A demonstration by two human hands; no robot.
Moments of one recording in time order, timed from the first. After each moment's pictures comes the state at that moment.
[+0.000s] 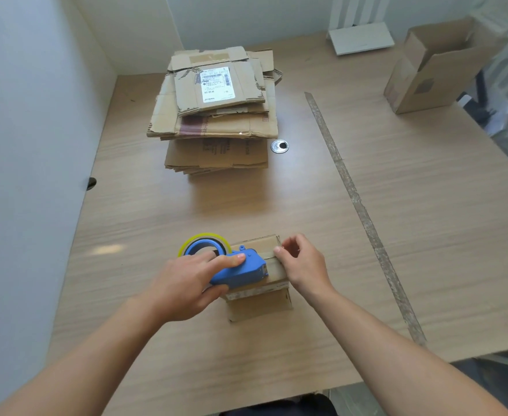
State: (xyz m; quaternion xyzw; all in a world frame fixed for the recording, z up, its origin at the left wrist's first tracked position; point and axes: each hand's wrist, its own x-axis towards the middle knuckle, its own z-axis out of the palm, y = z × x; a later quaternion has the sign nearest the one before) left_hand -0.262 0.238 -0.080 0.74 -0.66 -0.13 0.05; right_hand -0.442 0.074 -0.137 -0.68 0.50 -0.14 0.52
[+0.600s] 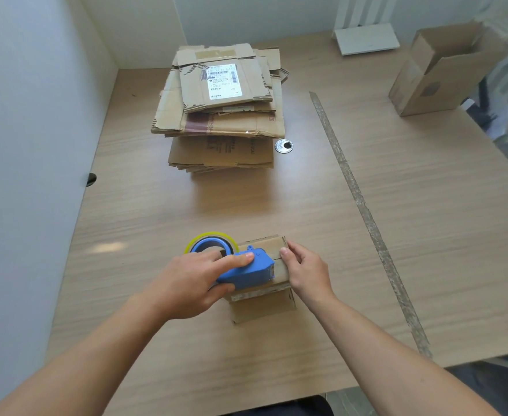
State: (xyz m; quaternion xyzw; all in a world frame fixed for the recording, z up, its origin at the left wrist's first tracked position) left_hand -0.257 0.233 -0.074 0.72 -0.67 -0.17 0.05; right_hand -0.439 0.083 -0.145 -0.68 0.51 -0.14 0.51
